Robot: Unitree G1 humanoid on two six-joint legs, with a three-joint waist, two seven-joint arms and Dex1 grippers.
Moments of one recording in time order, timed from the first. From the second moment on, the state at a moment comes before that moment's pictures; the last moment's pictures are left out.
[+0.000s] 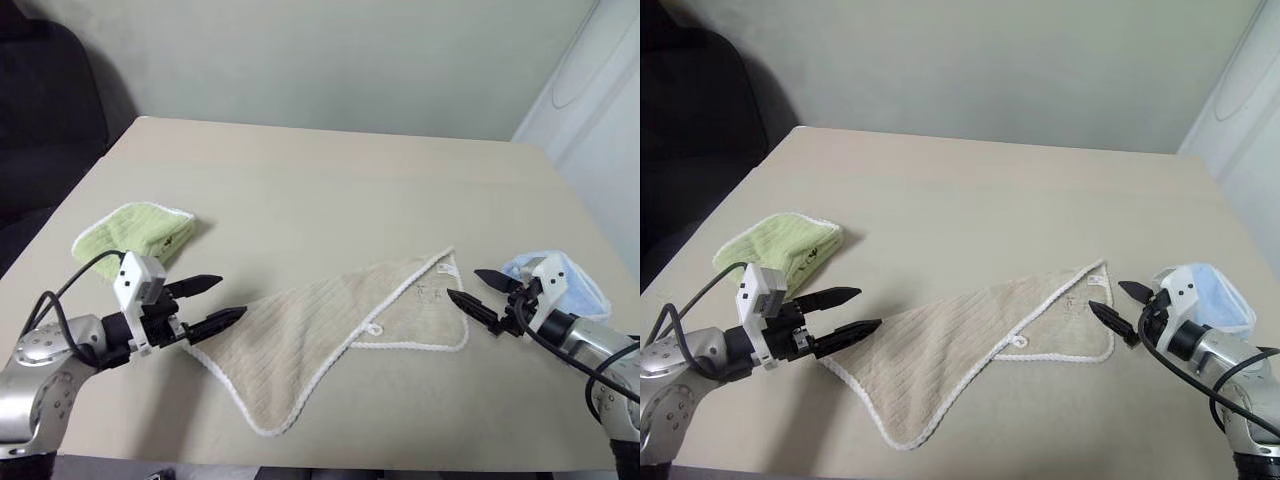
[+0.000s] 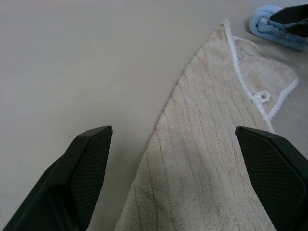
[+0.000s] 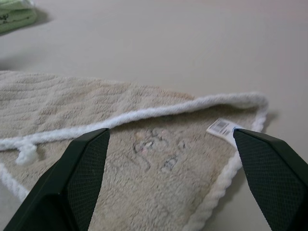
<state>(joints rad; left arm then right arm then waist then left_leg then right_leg) 0.06 0.84 0.39 -0.30 -0.68 0.57 -0.97 0.03 -0.64 -0.28 -0.29 0.56 0.52 0.74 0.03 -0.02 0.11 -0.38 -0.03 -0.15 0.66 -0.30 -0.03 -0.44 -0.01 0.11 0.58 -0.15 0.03</state>
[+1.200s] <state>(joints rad) 0.02 0.83 0.22 -0.32 -0.59 0.51 -1.02 -0.25 -0.81 -0.08 -0.01 0.30 0.29 0.92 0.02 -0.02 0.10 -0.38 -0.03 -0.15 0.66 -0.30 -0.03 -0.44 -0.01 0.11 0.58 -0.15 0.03</state>
